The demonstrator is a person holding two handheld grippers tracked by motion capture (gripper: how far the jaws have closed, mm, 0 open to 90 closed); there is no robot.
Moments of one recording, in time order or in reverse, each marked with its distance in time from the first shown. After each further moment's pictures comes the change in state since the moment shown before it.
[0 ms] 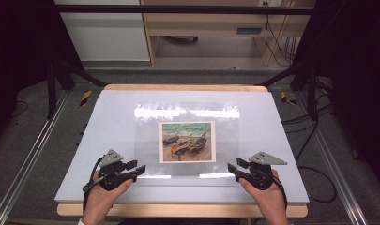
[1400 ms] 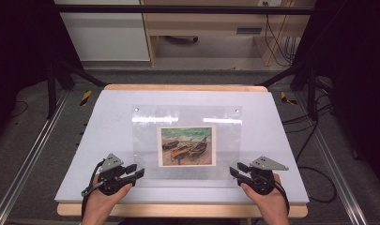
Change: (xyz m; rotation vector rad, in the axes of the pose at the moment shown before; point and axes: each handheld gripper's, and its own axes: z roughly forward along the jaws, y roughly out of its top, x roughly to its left) left arm -0.006 -0.008 -0.005 0.011 0.023 0.020; right arm 0.004 -0.009 -0.008 0.005 -0.013 -0.020
